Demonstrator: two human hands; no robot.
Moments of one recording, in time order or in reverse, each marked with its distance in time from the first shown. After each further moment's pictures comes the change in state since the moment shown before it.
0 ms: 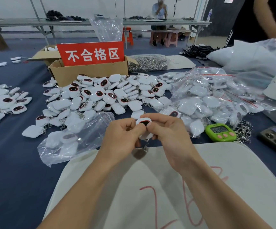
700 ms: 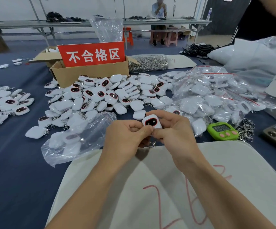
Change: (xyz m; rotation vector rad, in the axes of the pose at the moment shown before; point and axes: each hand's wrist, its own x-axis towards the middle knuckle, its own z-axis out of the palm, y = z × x) left_hand -0.004 -0.002 -0.002 -0.013 -0.047 0.013; right_hand -0.001 0.000 -0.002 -0.041 0.064 0.025
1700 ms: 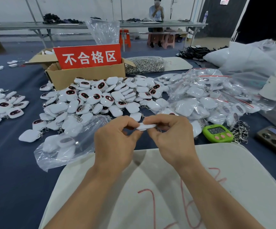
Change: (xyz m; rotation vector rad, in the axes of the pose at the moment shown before) left_hand -0.002 -0.007 0.002 0.325 0.346 0.376; right_hand 0.000 0.000 -0.003 -0.382 0.192 -0.242
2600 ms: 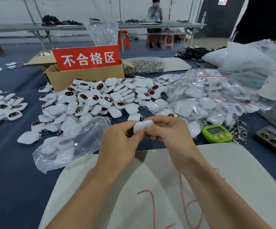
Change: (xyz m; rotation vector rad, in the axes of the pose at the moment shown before) left_hand 0.003 0.003 0.001 -0.107 -0.255 -0.057; right_hand 0.004 -0.008 -0.008 0.338 -0.219 0.280
